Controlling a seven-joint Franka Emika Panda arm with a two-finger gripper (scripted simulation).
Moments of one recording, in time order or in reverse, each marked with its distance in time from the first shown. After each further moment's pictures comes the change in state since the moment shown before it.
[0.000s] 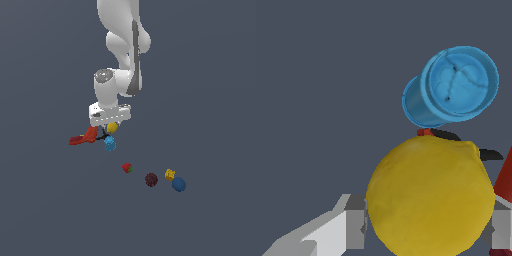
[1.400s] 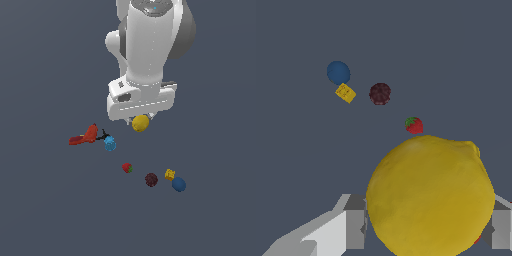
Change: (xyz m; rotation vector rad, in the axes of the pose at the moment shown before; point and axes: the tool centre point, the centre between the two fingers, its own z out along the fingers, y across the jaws) arm 0.172 -0.082 -0.205 -0.004 0.001 0.001
